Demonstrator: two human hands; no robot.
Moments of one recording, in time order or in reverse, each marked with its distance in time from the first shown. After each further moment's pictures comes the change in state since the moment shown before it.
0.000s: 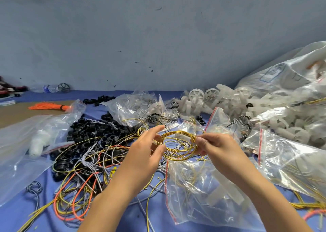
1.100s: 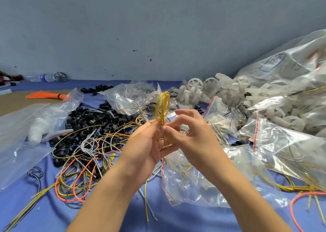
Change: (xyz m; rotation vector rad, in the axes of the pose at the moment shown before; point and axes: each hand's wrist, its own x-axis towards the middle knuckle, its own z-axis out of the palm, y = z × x) left_hand -0.002 0.038 0.005 -1.241 -0.131 -0.506; right_hand -0.019 -0.044 0.035 0.049 0.029 -0.148
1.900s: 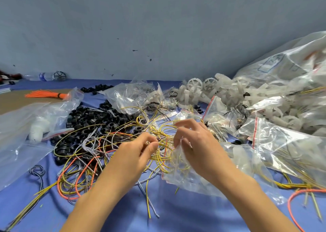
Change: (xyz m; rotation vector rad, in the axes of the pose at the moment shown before) left_hand -0.021 -0.010 -0.058 1.319 0.082 0.476; right_hand -0.010 0.021 -0.007 -0.460 -0.119 -0.225
